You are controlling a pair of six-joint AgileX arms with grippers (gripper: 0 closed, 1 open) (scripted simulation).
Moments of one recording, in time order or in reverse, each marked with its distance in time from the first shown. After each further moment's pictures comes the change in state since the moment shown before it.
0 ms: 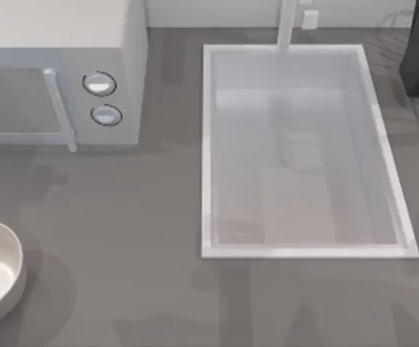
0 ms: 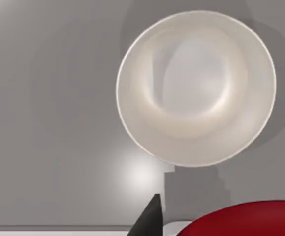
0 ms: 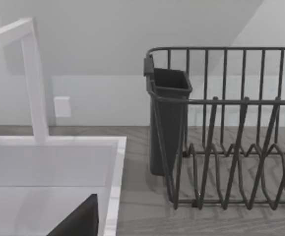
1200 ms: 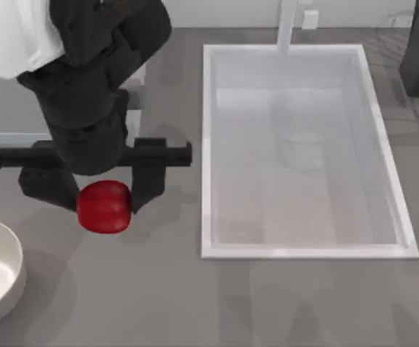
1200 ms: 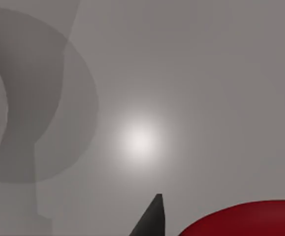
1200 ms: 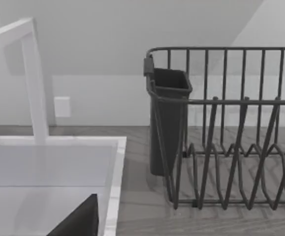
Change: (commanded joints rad) left arm -0.673 0.208 -0.182 0.291 -0.008 -0.676; right arm 0.000 0.000 0.000 0.000 0.000 0.000
